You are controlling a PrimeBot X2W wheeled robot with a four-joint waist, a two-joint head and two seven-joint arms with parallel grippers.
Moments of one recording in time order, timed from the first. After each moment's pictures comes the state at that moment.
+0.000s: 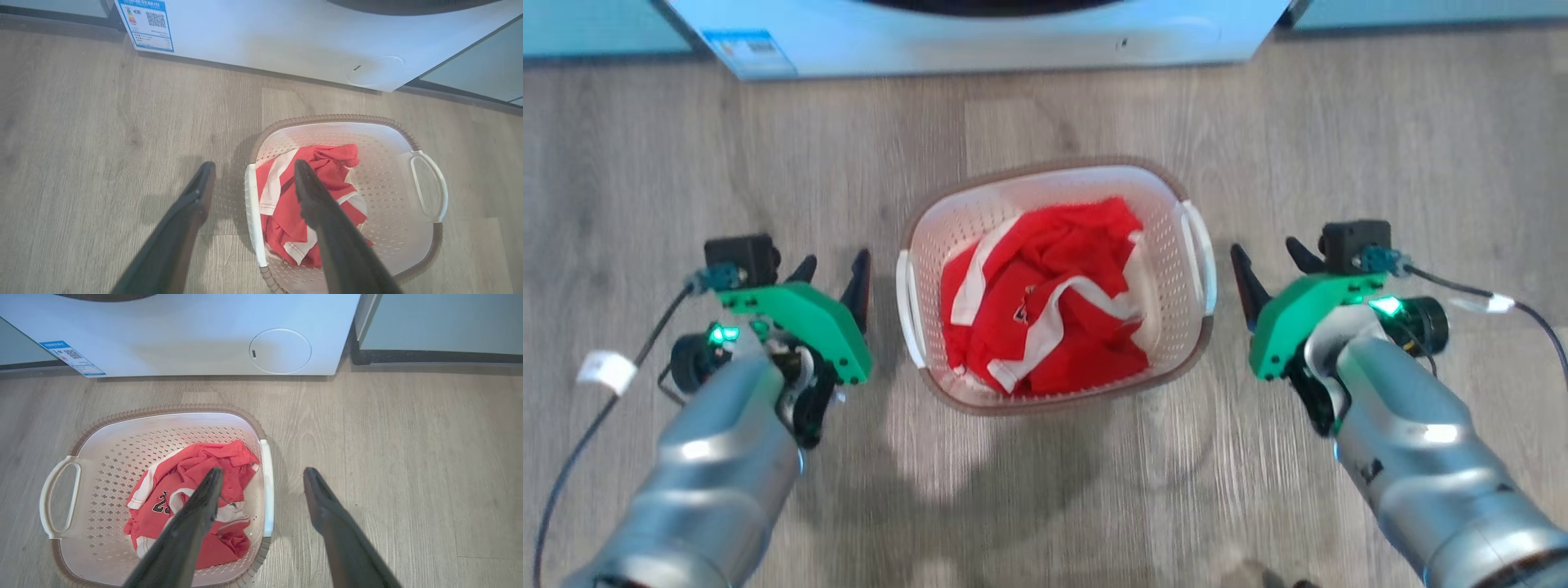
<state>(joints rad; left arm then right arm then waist) -0.74 0.17 -0.78 1.07 -0.96 -0.08 -0.25 -0.73 -0.10 0.48 1.06 0.56 0.14 -0.25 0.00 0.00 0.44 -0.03</state>
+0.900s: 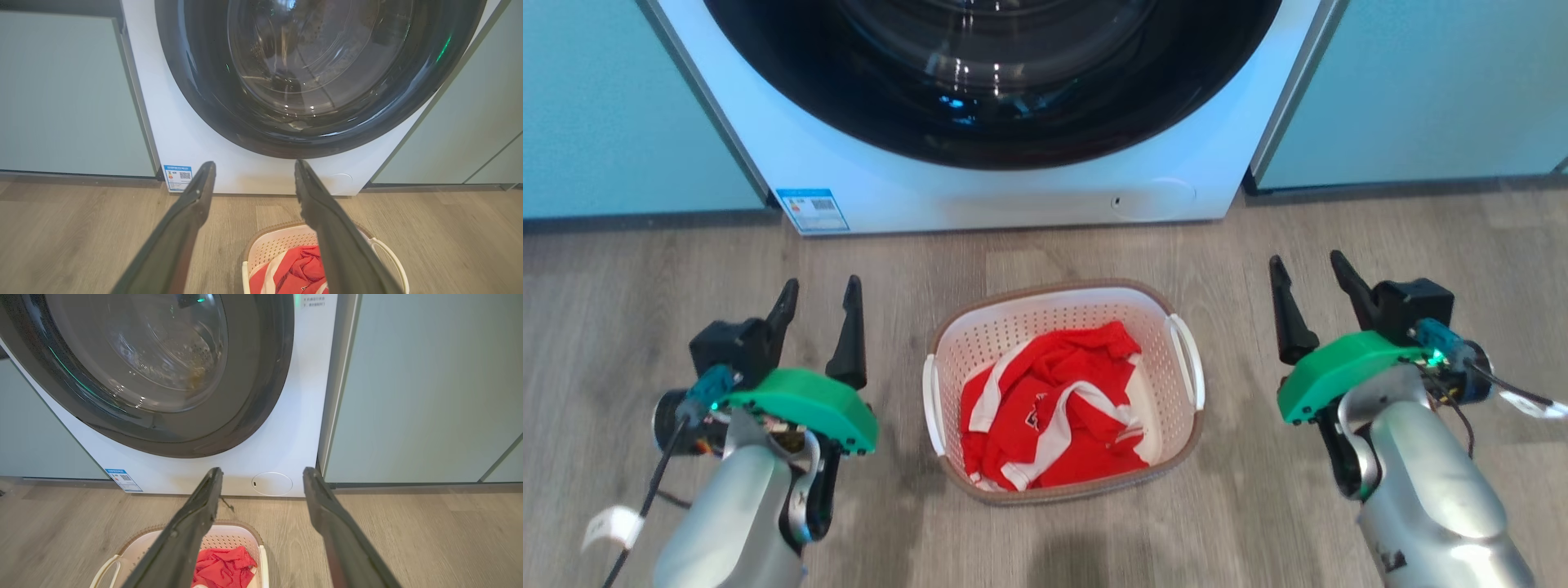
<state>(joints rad) -0.30 0.20 -0.39 0.40 -0.51 0.10 -0.25 -0.39 -0.07 0.14 0.57 0.26 0.14 -0.25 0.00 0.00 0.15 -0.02</state>
